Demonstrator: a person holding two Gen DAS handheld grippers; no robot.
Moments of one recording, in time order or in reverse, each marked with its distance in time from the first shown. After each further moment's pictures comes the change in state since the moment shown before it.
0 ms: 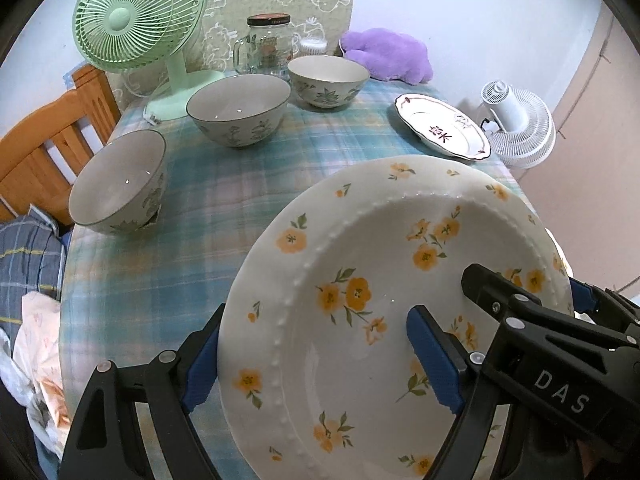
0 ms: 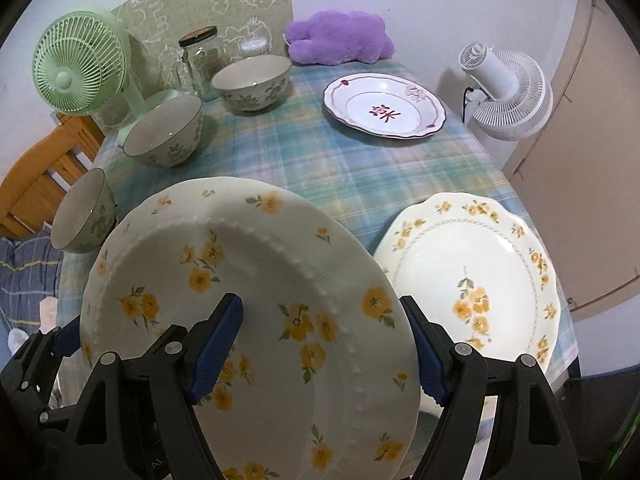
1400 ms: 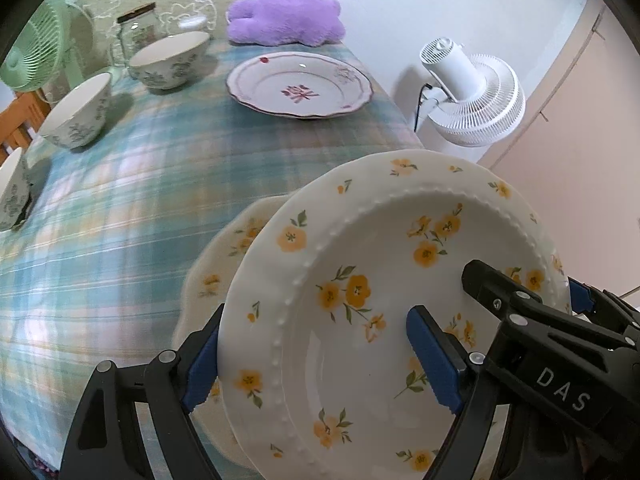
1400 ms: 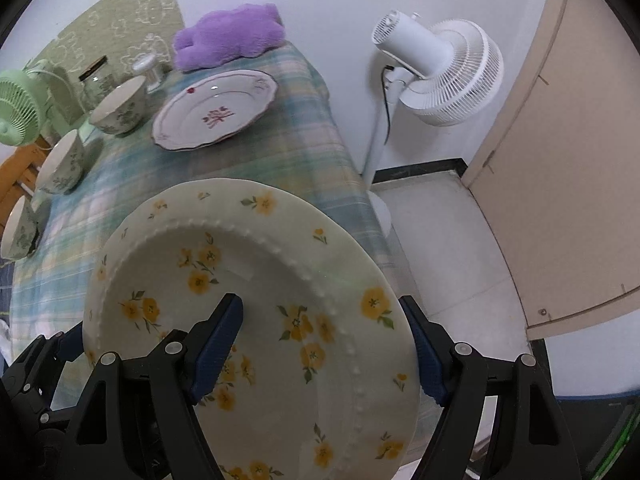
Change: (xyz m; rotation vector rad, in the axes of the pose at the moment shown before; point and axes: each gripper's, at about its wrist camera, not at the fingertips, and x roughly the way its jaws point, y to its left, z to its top) left arm 0.071 -0.220 0.013 -0.019 0.074 -0.050; right arm 0.031 -0.237 0.031 0.001 0.041 -0.033
